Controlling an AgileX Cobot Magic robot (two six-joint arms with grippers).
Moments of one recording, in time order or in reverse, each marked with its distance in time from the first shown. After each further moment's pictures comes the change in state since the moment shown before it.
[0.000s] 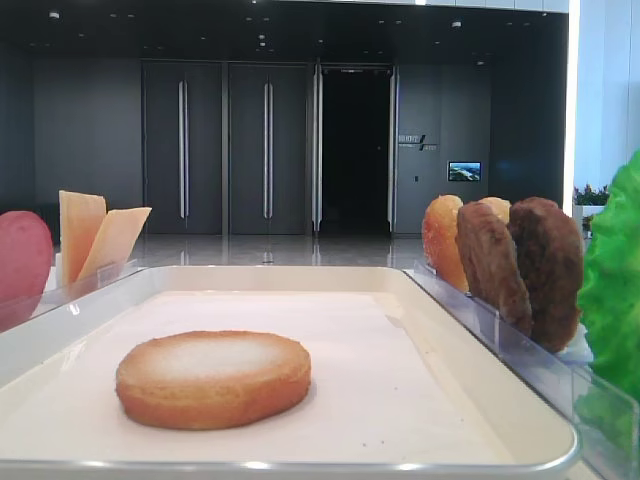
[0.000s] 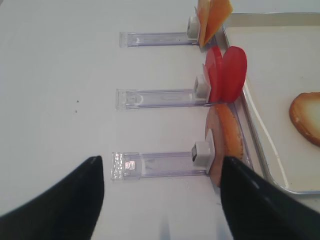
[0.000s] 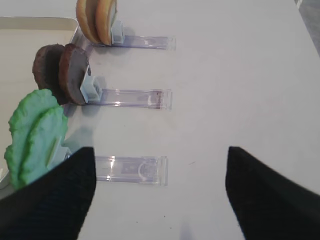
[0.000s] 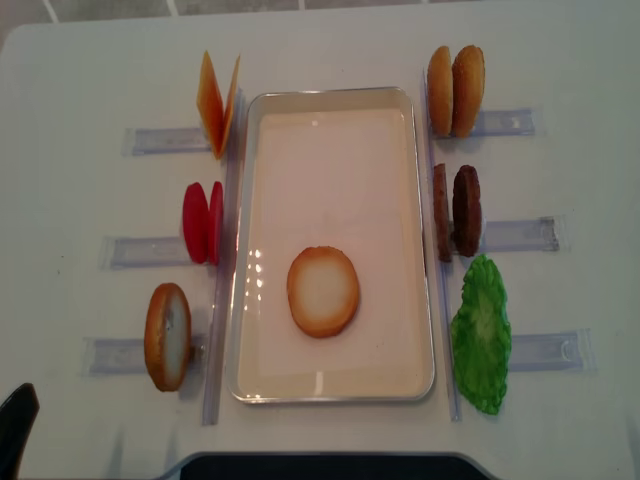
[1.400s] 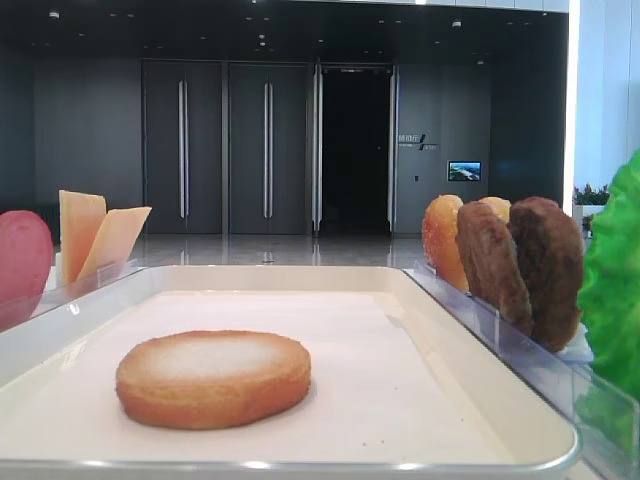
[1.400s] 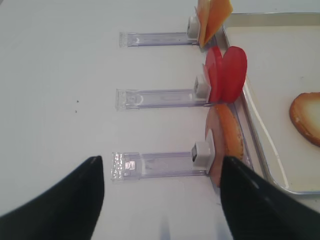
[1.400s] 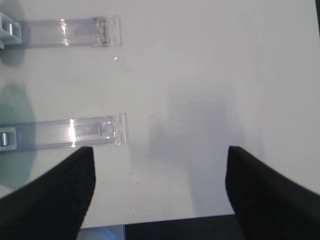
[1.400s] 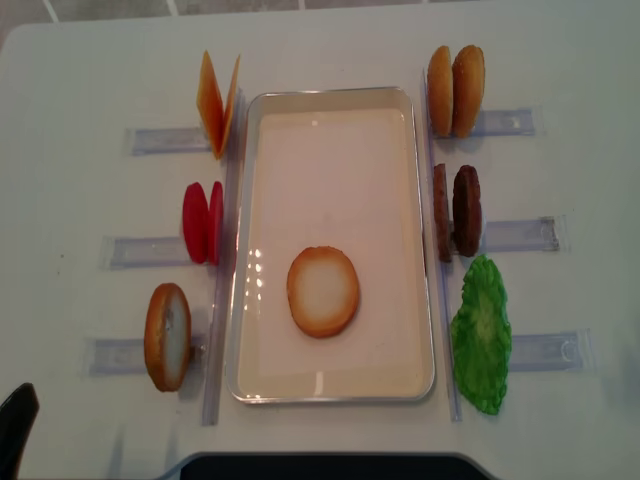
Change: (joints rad) left arm 0.000 0.000 0.000 0.000 -0.001 0.000; right arm 0.000 0.780 -0.273 -0.134 0.085 0.158
